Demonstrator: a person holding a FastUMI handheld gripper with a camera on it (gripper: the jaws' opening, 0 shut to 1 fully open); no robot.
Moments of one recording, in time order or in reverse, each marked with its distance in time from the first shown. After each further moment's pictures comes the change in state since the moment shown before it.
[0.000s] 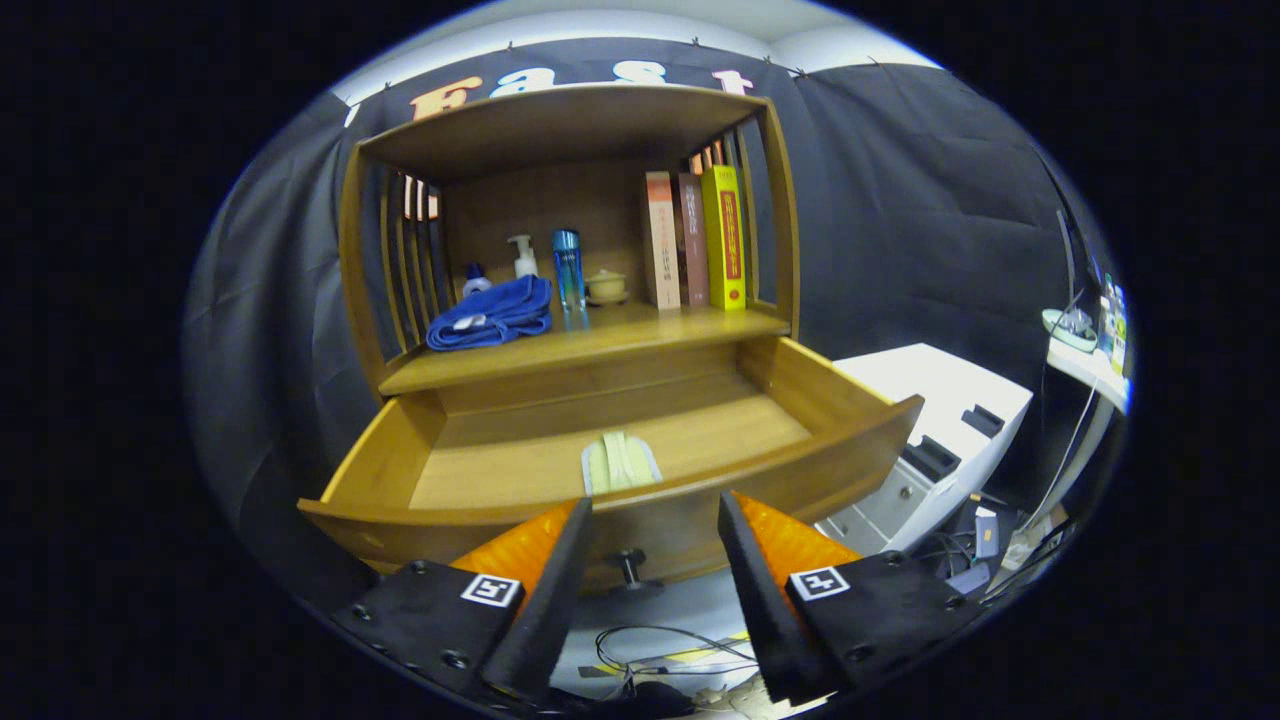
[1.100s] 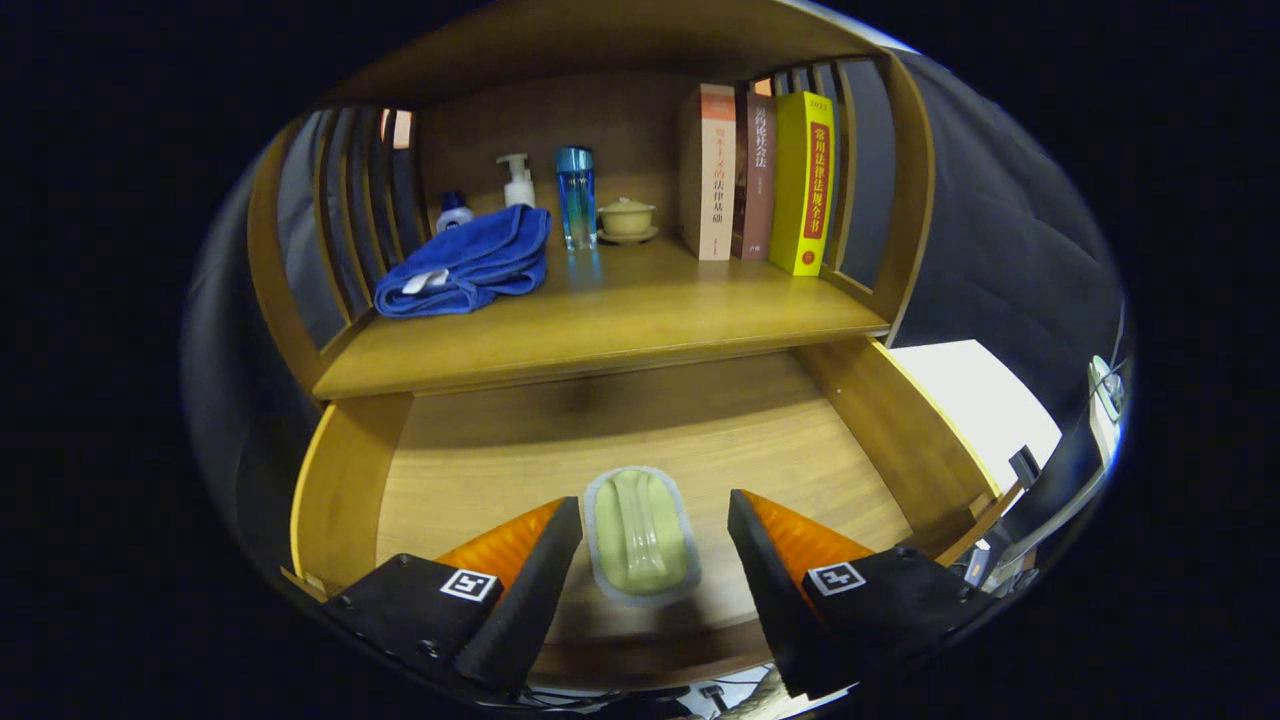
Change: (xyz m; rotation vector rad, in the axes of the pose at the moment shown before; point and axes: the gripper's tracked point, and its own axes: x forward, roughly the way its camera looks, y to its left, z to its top) arm 0.146 0.023 -0.033 -0.097 0.327 0.018
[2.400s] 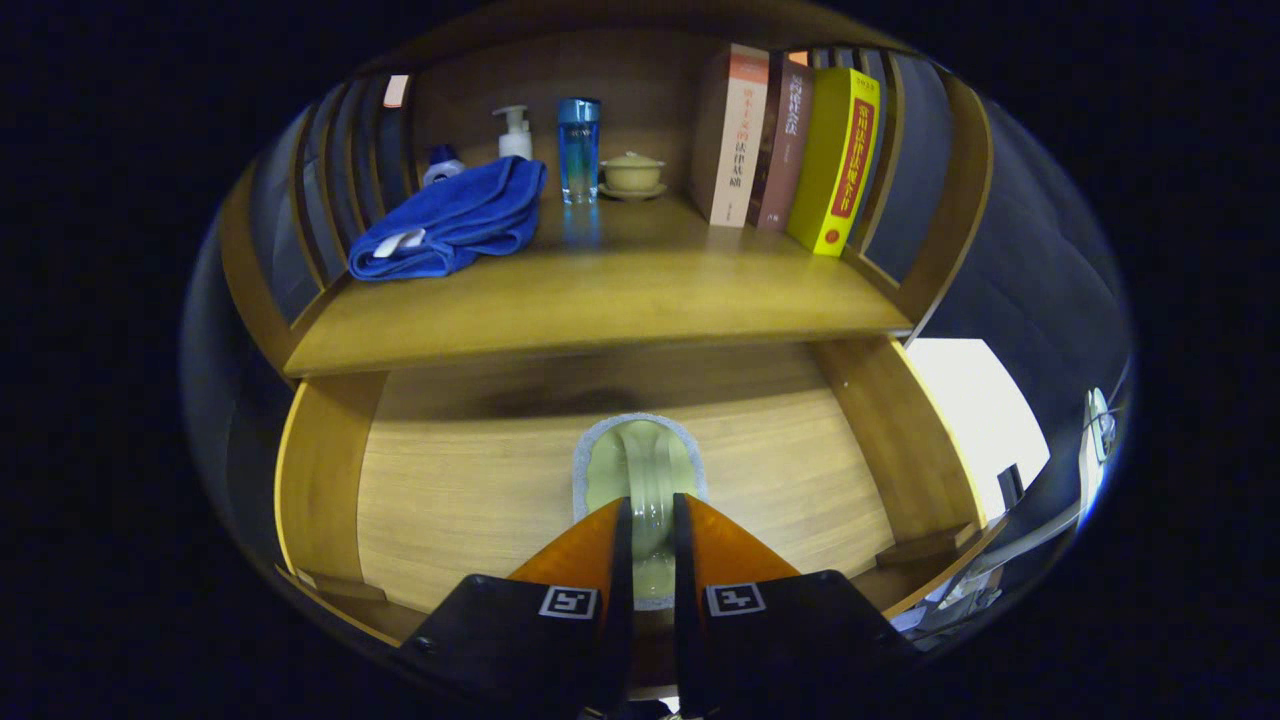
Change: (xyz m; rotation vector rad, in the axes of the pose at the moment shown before) arm 0.006 -0.002 0.013 -0.075 0.133 -0.001
